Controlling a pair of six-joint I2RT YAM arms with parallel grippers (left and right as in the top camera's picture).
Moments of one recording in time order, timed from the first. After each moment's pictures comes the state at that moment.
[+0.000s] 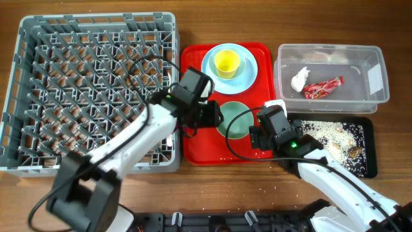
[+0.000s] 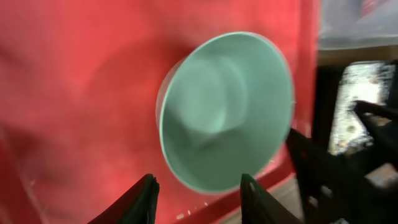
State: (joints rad) left arm -0.57 1.65 1.09 -0.58 0.35 -0.58; right arm 0.50 1.26 0.58 -0.43 0.31 0.27
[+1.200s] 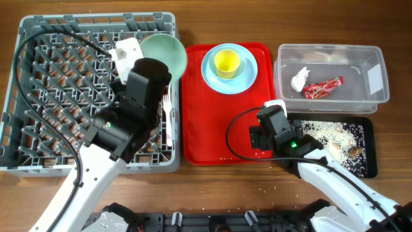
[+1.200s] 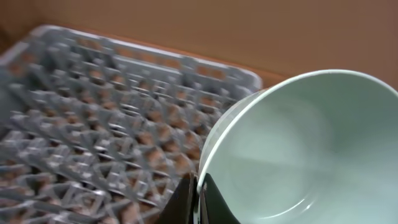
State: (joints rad) left arm -0.48 1.20 1.17 -0.61 -0.64 -0.50; right arm 0.50 1.26 0.58 -0.43 0.31 0.27
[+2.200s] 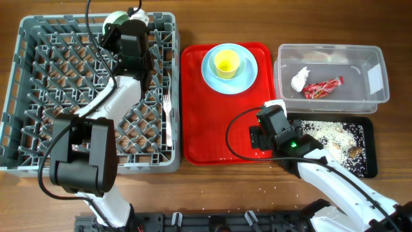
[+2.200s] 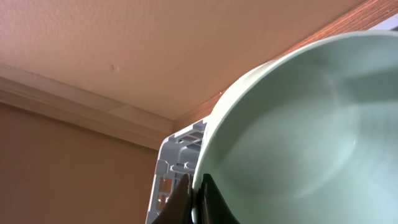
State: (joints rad) left arm -0.17 1.88 1.18 0.35 -0.79 0.79; right arm 0.50 1.27 0.58 -0.43 0.31 0.27
